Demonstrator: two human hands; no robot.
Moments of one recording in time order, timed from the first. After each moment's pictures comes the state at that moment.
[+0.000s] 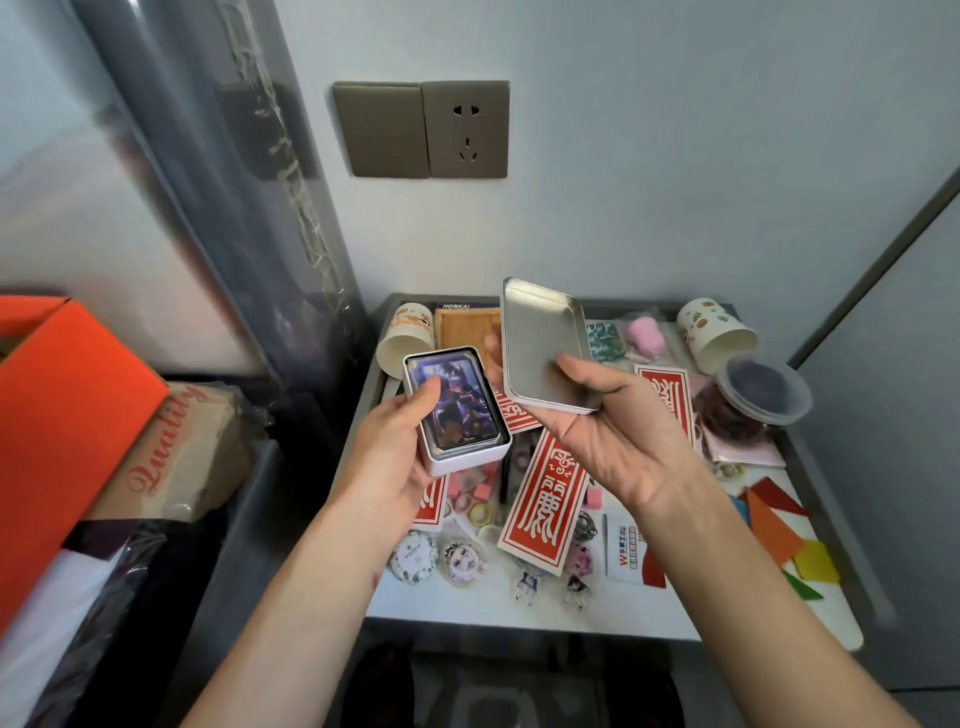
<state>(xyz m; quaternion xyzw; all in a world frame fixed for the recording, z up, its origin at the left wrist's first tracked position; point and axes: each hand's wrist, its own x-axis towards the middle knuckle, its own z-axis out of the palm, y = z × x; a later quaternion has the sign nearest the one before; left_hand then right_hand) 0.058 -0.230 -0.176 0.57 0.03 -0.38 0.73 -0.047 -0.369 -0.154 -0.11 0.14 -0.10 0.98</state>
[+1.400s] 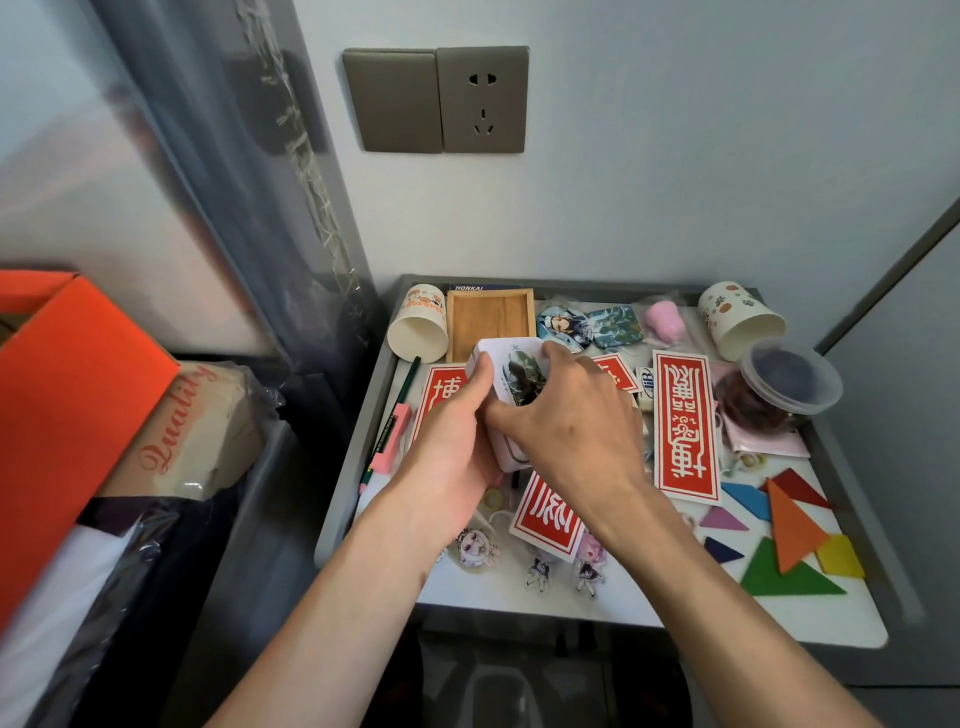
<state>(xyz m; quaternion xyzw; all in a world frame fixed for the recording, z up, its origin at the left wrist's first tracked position) 0.036 -0.254 -0.182 0.51 0.01 -0.49 0.70 -0.028 -0.332 -0.172 -0.88 0.38 -0.17 0.21</state>
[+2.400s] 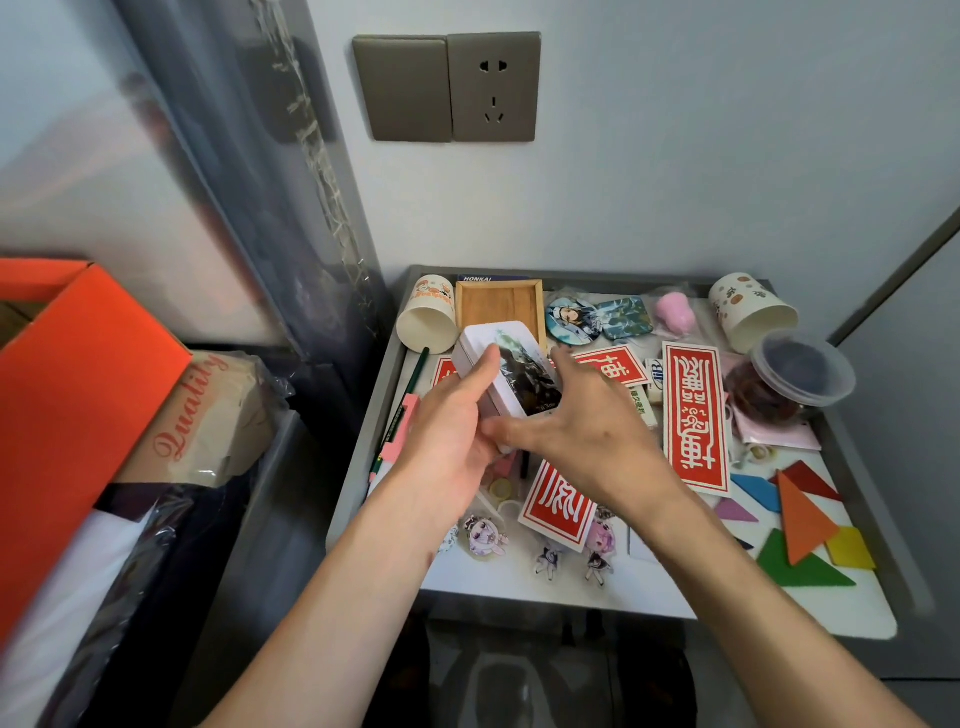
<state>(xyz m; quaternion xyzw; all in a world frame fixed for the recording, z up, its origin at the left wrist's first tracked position) 0.046 -0.248 -0.188 0.52 0.00 -0.42 0.75 -0.047 -0.338 -0.172 -0.87 0.29 -0.11 0.39</state>
